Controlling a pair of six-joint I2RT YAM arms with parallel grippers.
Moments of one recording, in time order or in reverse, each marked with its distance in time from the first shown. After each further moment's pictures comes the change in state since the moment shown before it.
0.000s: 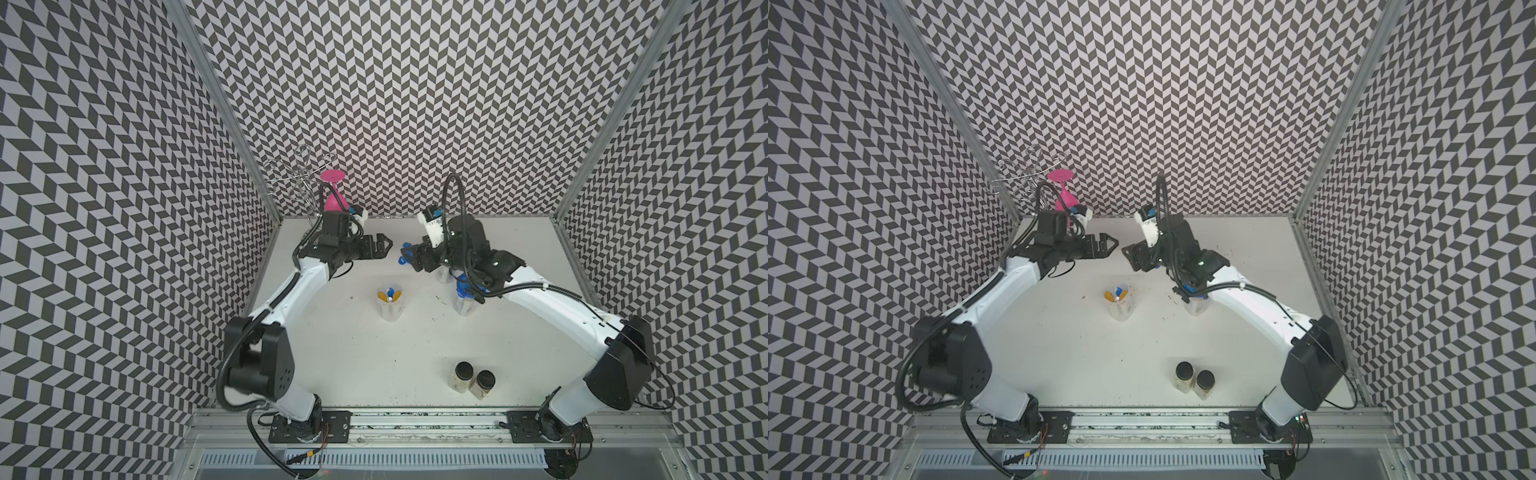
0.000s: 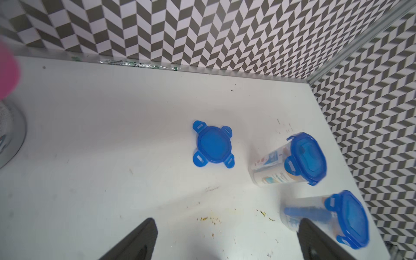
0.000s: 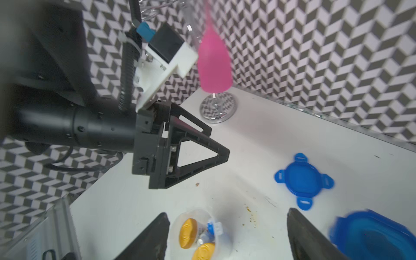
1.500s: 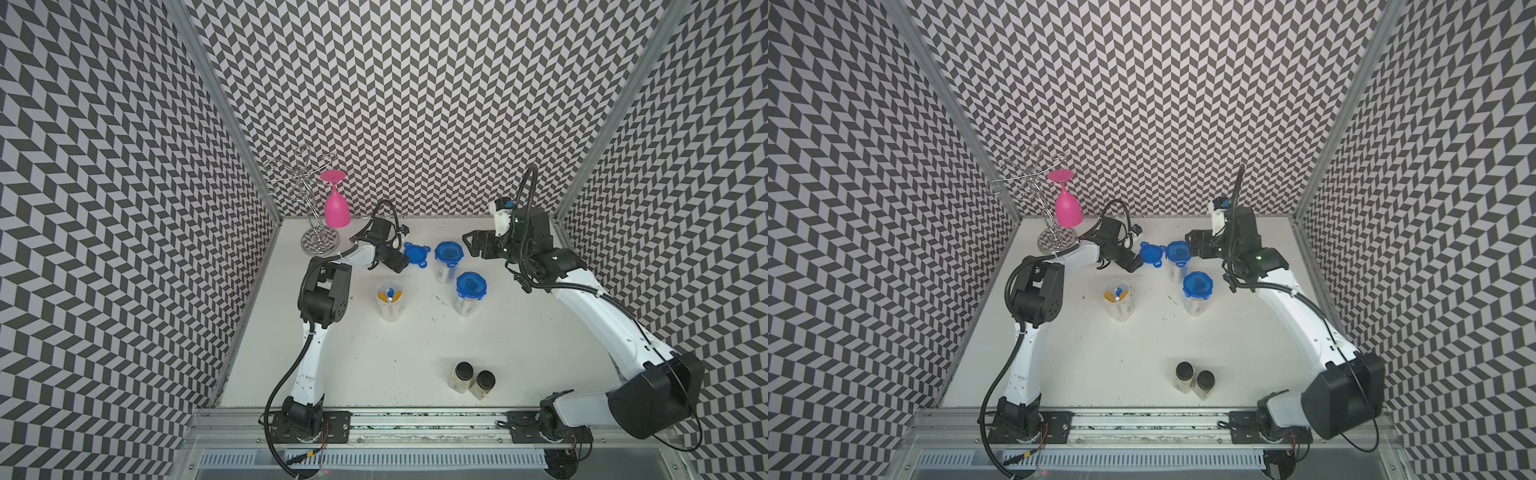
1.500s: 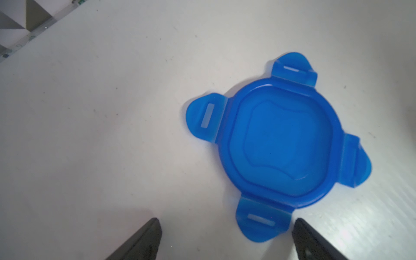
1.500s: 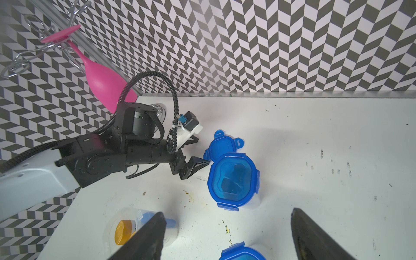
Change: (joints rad) left arm -0.089 0.651 0.385 0.009 -0.150 0.587; right arm -0.320 -0.167 -0.117 -0.140 -0.056 0.057
